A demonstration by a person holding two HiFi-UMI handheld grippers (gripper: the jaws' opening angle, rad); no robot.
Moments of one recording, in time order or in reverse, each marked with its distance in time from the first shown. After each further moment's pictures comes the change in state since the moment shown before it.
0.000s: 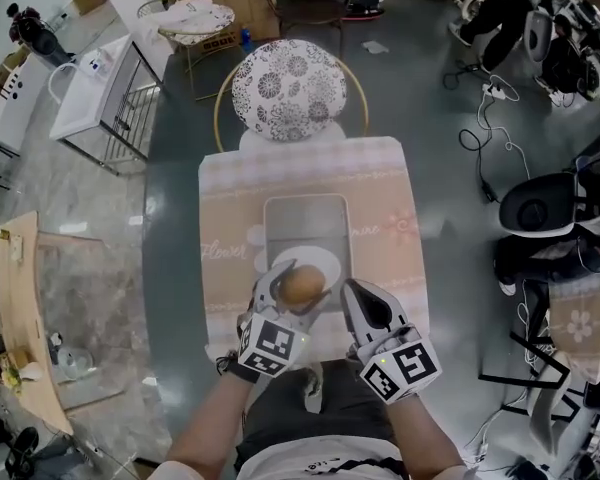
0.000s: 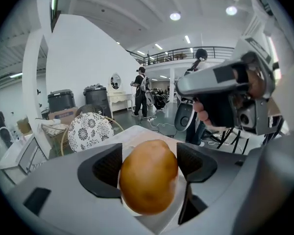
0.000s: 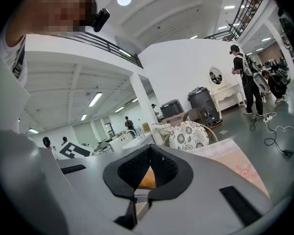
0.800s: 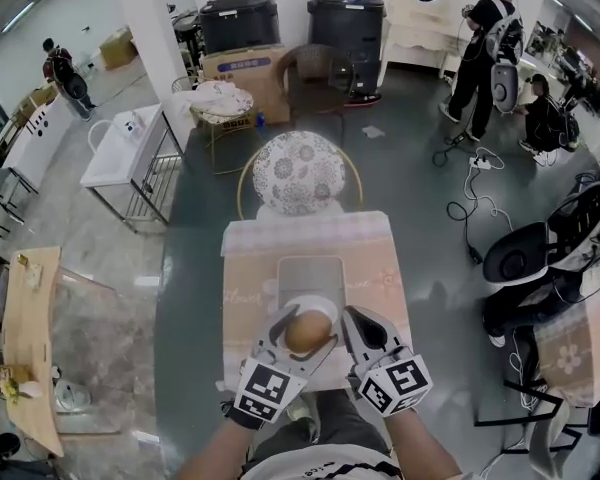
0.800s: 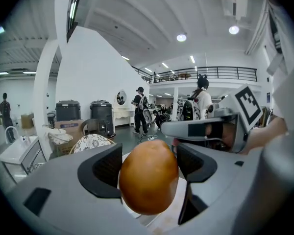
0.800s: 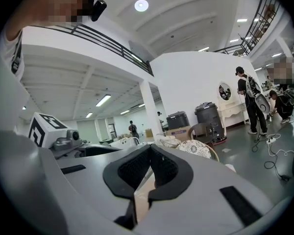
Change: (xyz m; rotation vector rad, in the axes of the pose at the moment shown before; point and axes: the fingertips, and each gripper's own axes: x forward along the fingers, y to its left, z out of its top) left arm -0.121 -0.033 0.138 -0.090 -0.197 0.028; right arm -0.037 0.055 0.092 -0.135 -0.086 0.035
